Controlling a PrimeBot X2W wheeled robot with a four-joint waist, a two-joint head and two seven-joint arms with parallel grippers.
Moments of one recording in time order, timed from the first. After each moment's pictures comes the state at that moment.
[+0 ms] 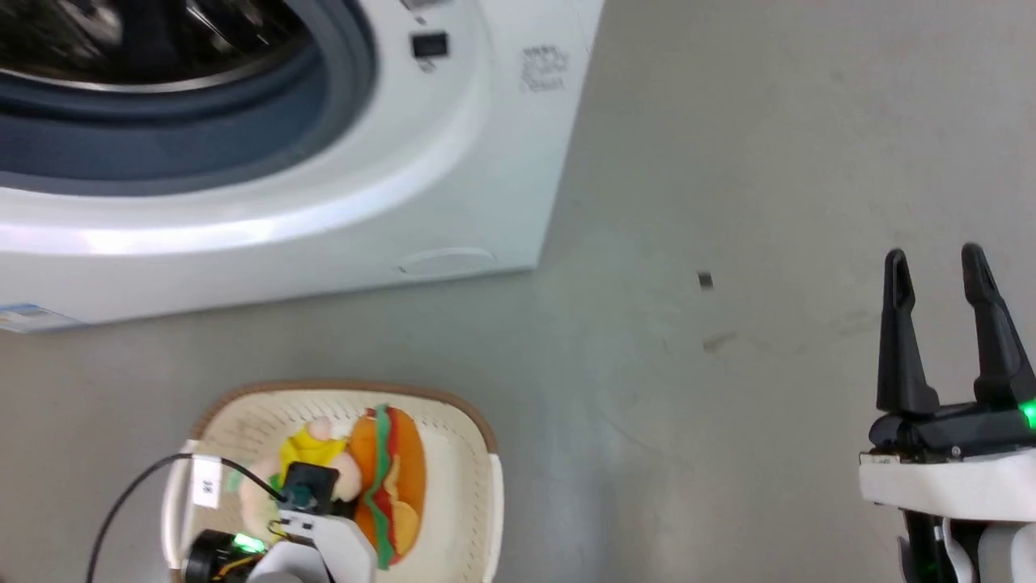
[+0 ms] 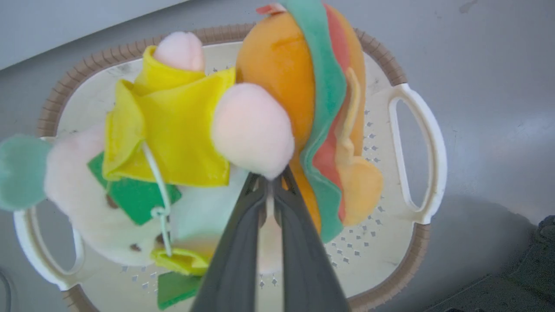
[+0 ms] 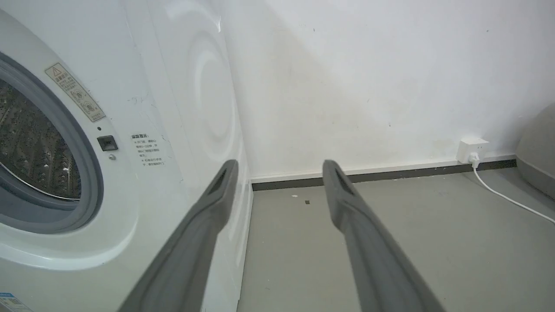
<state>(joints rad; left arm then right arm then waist) -0.50 0.15 -0.35 1.25 -0.23 -0.10 -0.25 -0.12 -0.05 -0.07 -0.17 0.21 0.13 -0.26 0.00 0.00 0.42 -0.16</state>
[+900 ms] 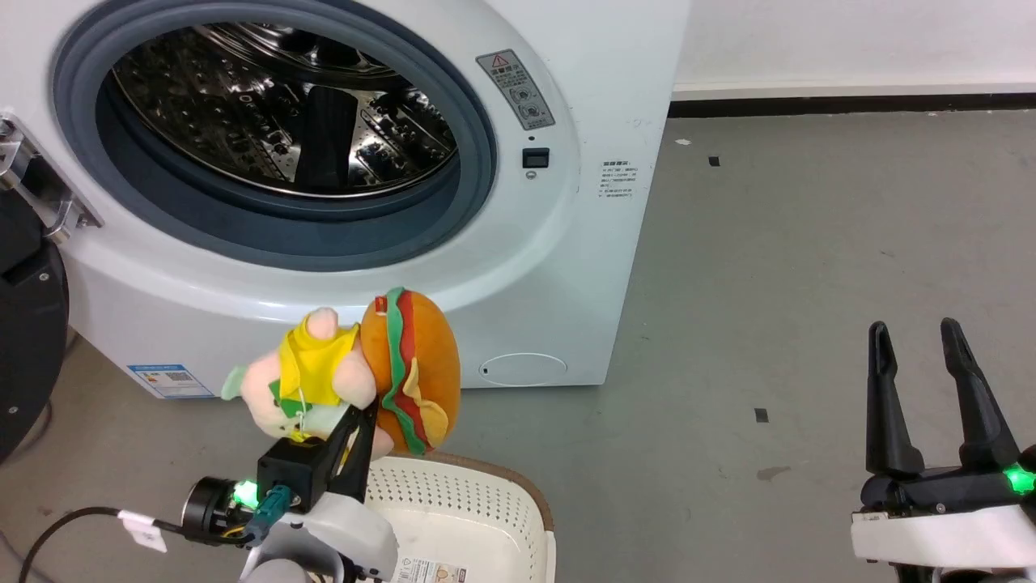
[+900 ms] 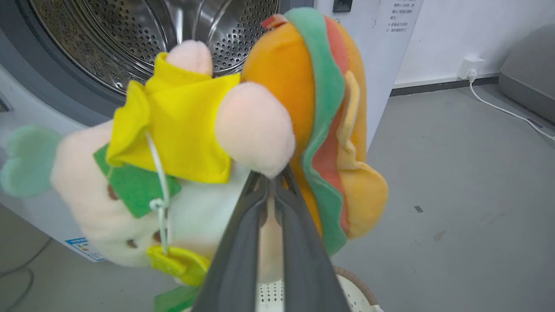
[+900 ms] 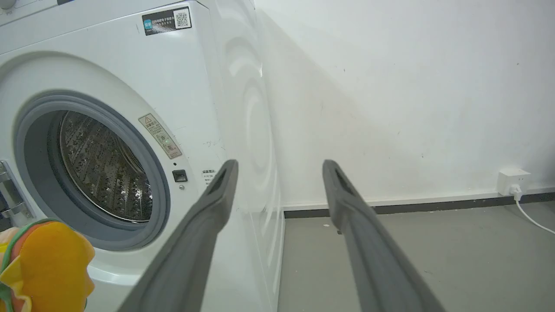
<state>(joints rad) -0.19 0.18 -0.24 0.40 -0.18 -0.02 -0.26 0.00 -0.05 -0.07 -0.15 0.21 0.13 -0.26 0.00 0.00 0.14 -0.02</state>
